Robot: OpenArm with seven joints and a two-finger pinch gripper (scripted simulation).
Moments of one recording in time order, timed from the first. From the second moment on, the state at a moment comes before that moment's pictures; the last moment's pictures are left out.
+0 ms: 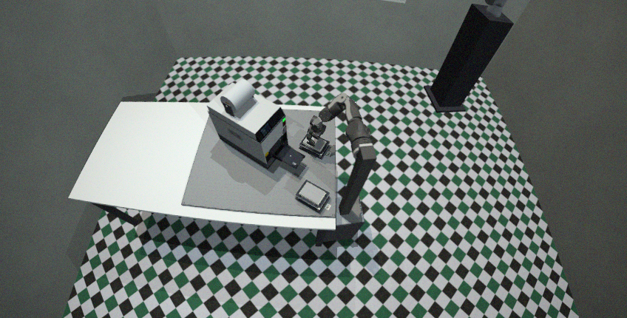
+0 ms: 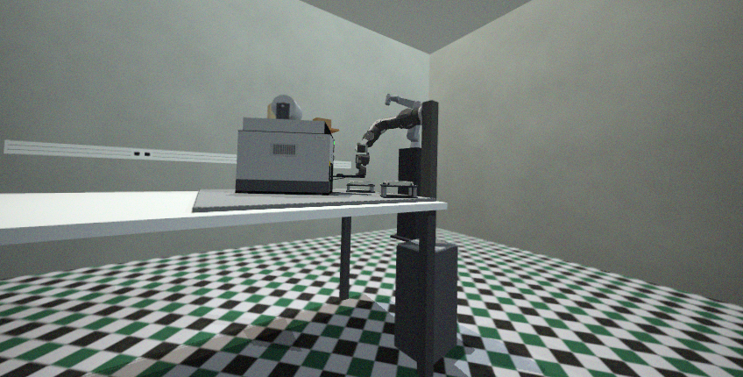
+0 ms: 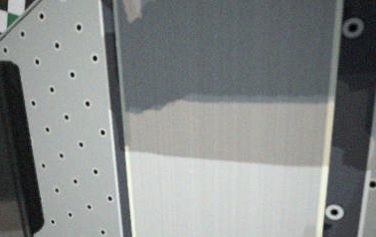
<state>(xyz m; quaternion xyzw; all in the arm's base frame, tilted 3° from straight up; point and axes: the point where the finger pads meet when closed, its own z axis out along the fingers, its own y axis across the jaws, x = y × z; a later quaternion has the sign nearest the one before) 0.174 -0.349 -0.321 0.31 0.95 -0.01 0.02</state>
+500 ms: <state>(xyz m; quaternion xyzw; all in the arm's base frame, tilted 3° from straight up) 0.173 -0.349 -0.300 0.31 0.95 -0.02 0.02</state>
